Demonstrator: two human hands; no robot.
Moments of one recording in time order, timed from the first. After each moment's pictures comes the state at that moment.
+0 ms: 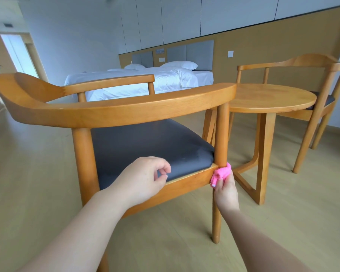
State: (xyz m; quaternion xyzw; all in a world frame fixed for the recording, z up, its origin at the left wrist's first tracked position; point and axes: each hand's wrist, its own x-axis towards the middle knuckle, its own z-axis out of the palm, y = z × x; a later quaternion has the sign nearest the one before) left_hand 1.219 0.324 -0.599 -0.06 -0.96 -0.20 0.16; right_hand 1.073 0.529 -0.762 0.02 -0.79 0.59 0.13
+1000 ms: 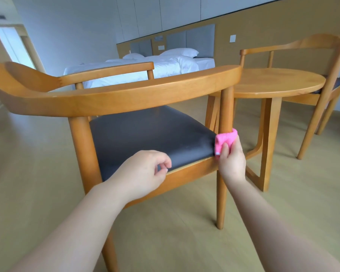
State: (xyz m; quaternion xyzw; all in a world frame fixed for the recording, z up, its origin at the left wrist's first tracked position) left_hand 1.225 0.320 -0.602 -0.07 -0.97 -0.18 0.15; right_hand 1.066 0.522 -0.699 0.02 -0.80 0.54 0.26
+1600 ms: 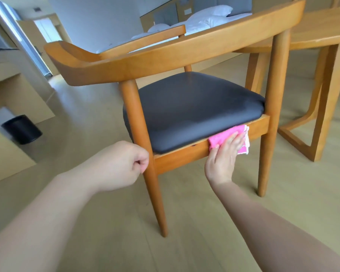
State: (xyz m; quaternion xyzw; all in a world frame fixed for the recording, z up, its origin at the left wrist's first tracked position) left_hand 1.328 0.229 -0.585 -0.06 -1.00 -0.06 0.03; right_hand 1.163 0.394 -0.766 0.08 -0.81 0.53 0.24
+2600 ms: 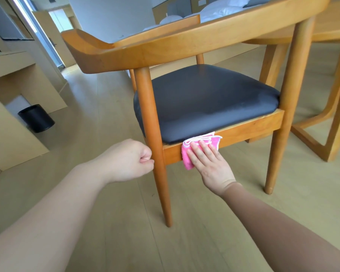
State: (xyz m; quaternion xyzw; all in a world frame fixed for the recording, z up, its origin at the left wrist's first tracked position) left_hand 1.332 0.213 -0.613 0.04 -1.00 -0.04 0.03; right_hand 1.175 0.393 -0.798 0.47 -0.81 0.06 0.36
